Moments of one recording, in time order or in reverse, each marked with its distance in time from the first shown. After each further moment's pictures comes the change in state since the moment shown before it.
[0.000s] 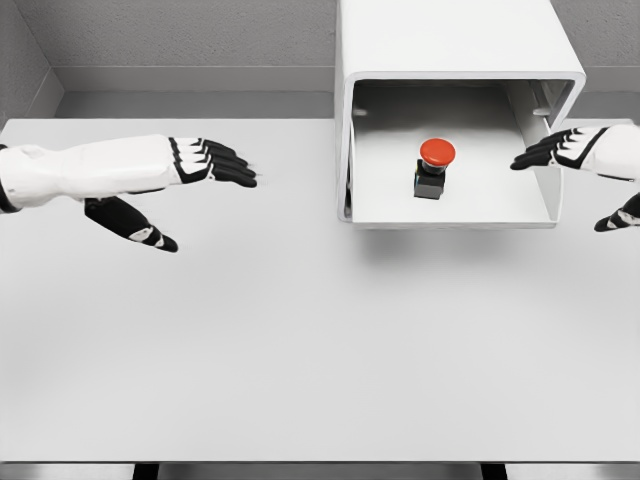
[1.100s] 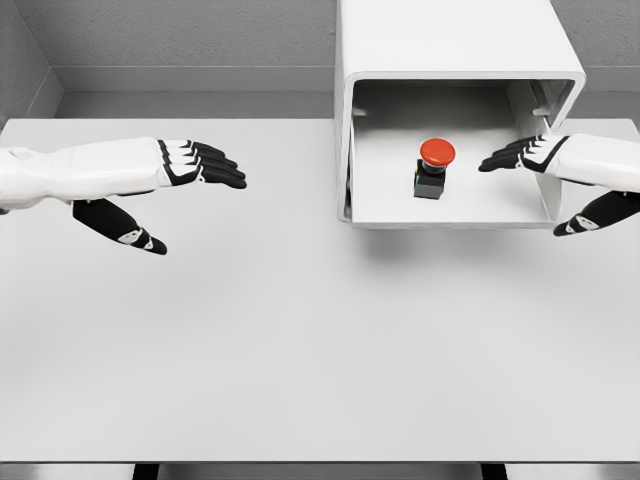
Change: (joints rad) left arm 0.002 0.023 -0.005 -0.003 0.006 0.000 0.000; right arm 0.048 0.091 -0.016 0.038 0.009 0.000 -0.038
